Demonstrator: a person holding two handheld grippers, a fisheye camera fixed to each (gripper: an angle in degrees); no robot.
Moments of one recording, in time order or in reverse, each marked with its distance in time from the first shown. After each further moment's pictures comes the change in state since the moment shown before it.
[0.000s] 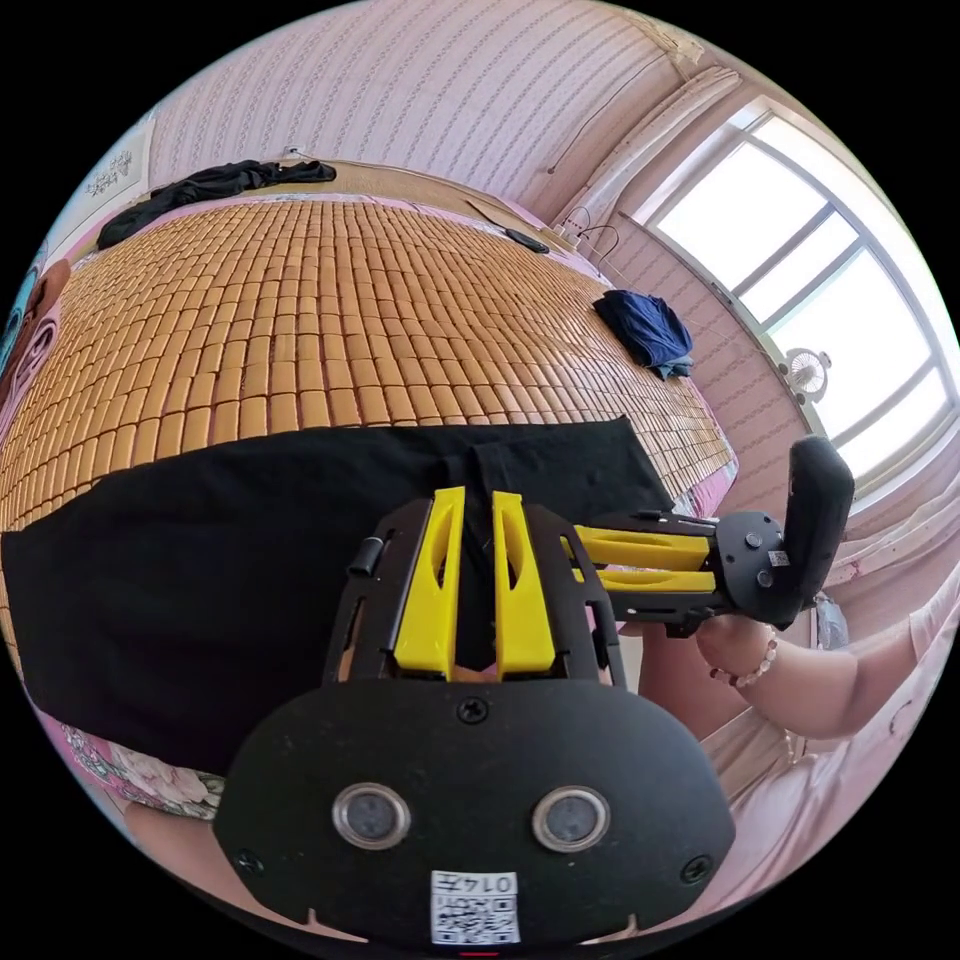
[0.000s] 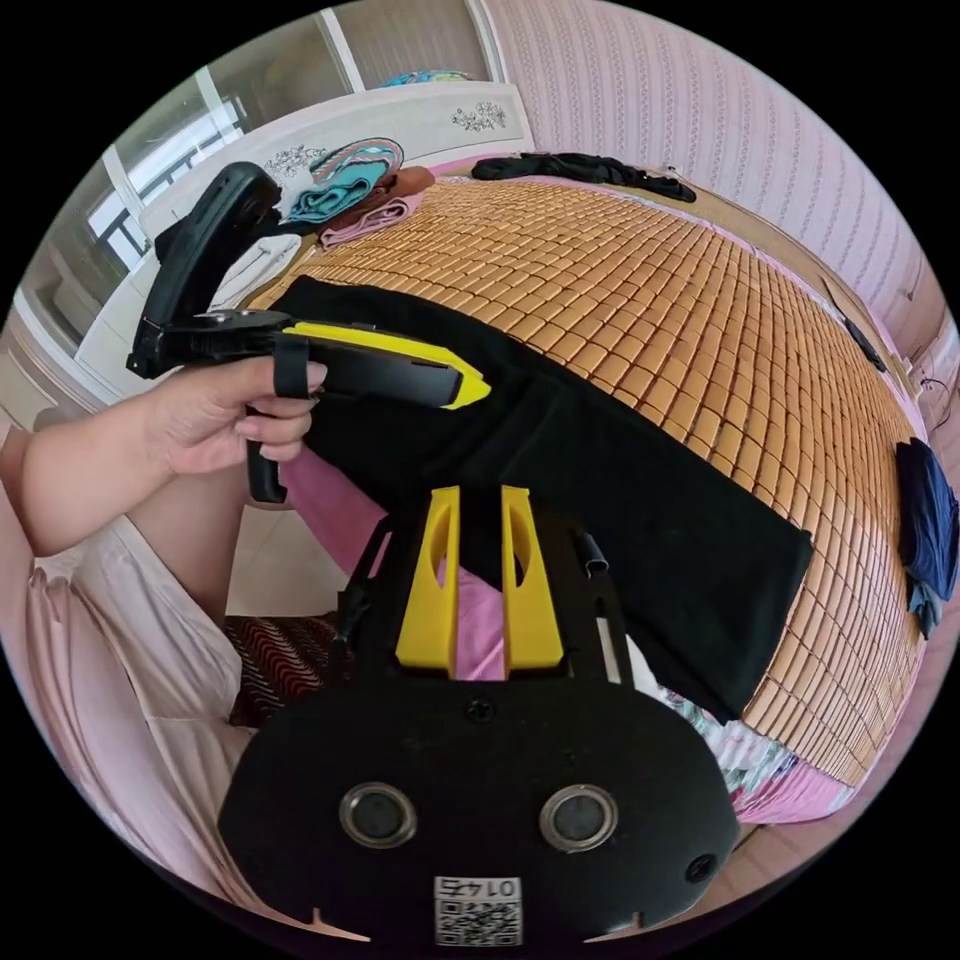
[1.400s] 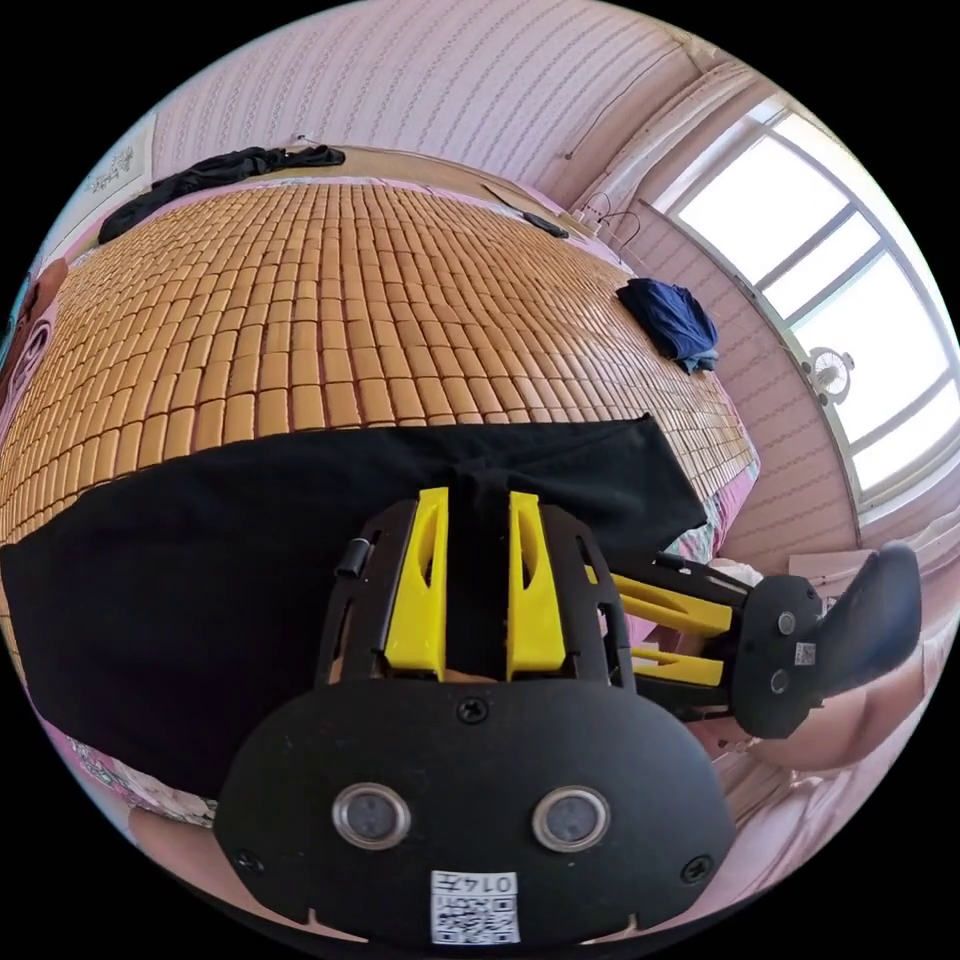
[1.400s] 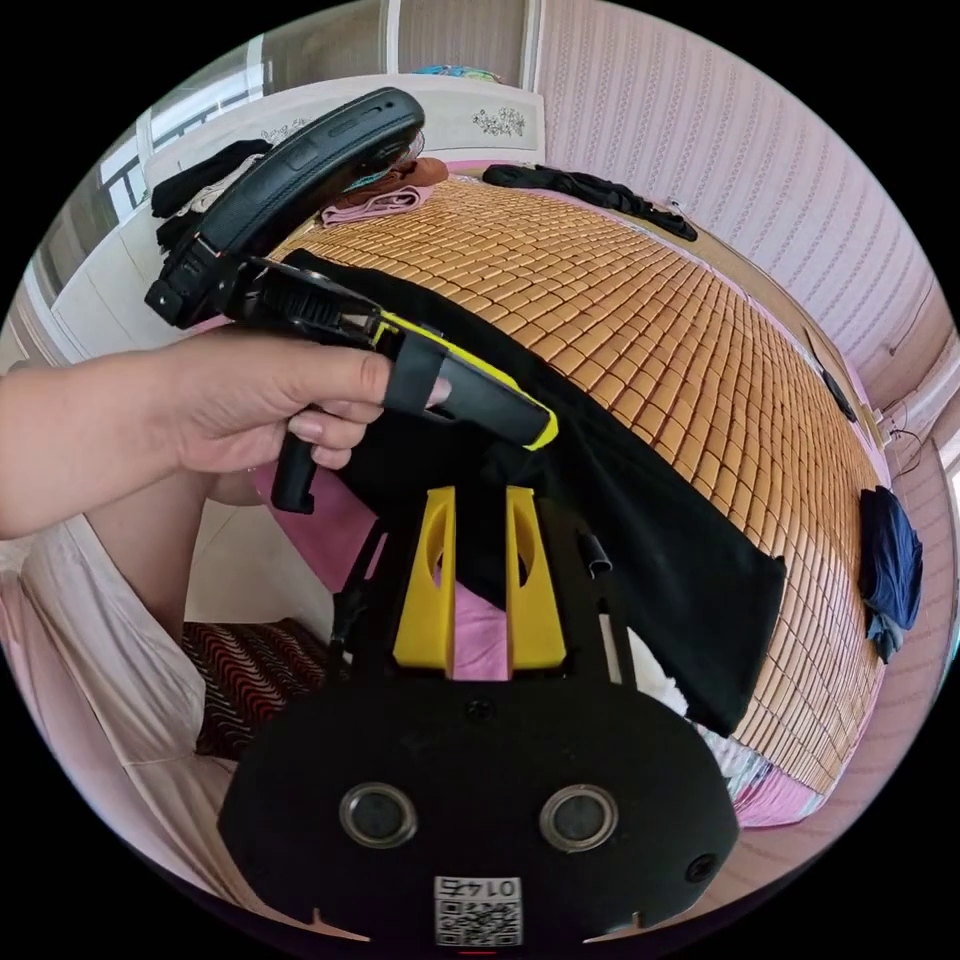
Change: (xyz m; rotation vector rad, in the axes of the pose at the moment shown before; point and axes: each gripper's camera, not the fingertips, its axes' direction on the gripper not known) left arm -0.004 0.004 -0.011 -0.048 -0.077 -0.022; right arm -0.057 -0.042 0.044 0.028 0.168 -0.092
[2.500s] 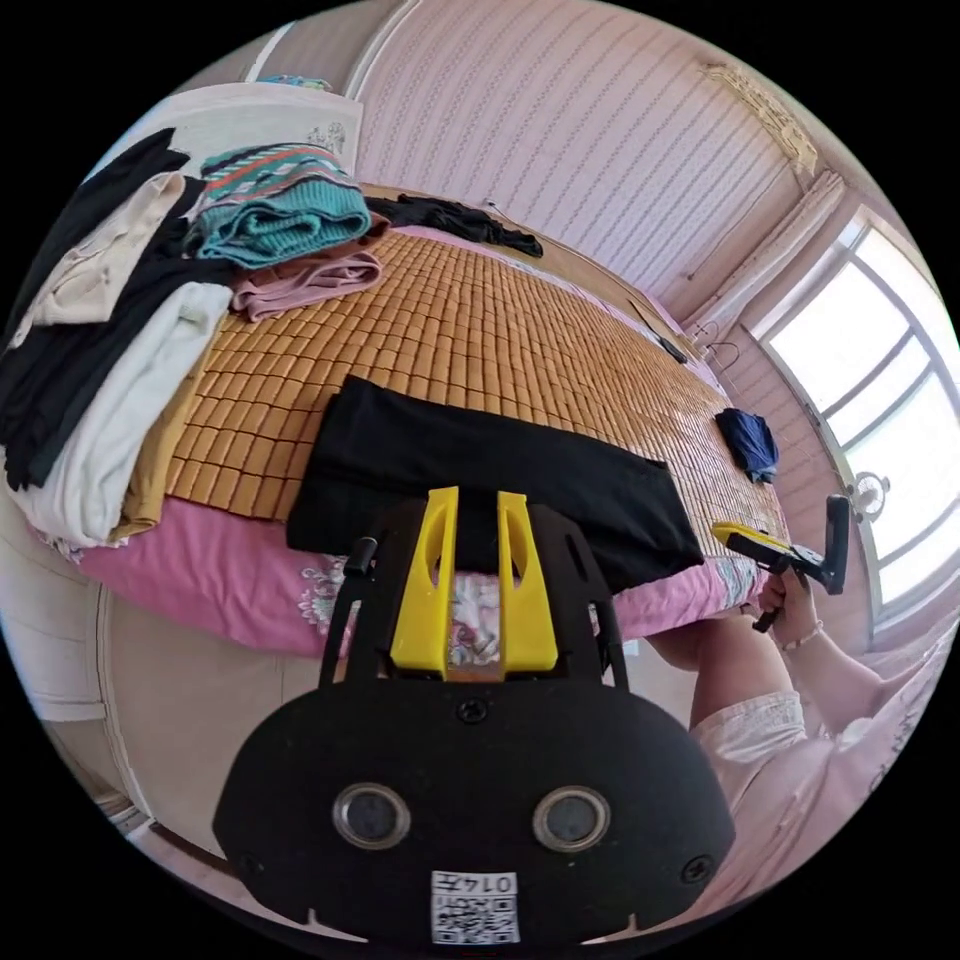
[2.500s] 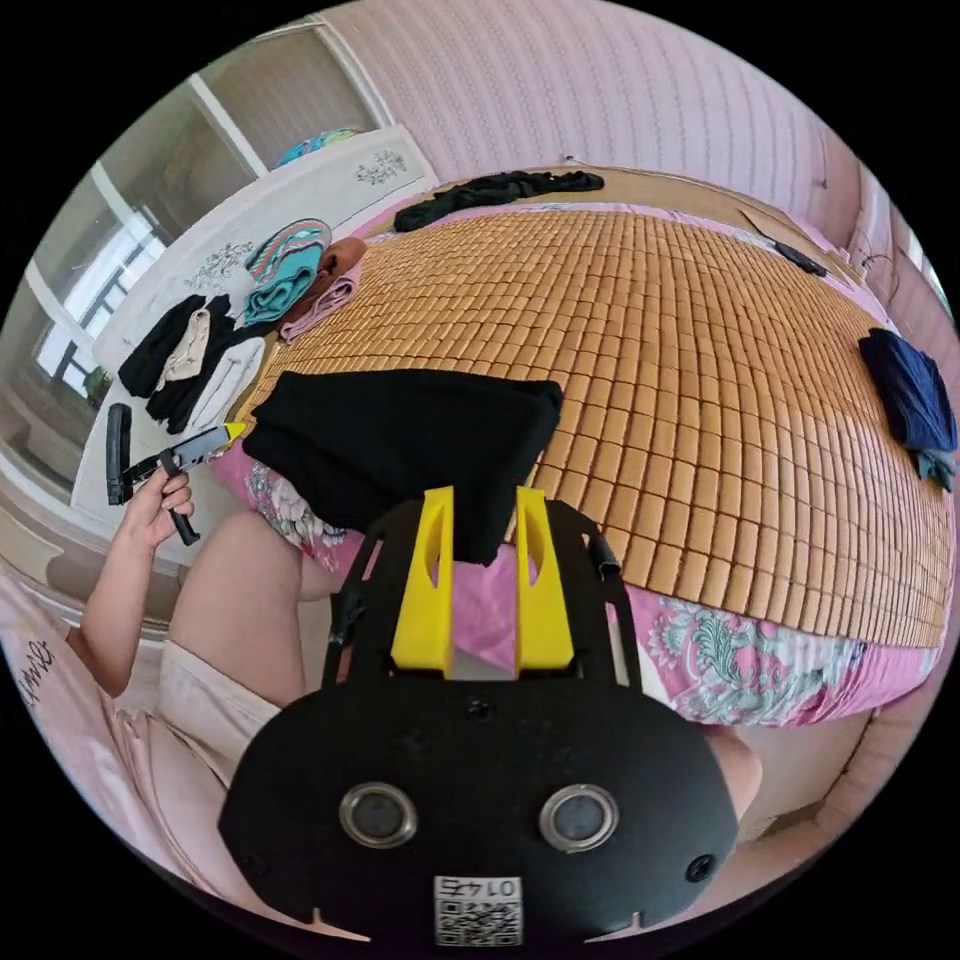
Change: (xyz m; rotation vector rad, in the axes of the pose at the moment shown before) left arm -0.190 0.183 -0.247 0.187 -0.128 -0.281; right arm 0.090 0.016 -0.032 0.003 -0.205 0.476
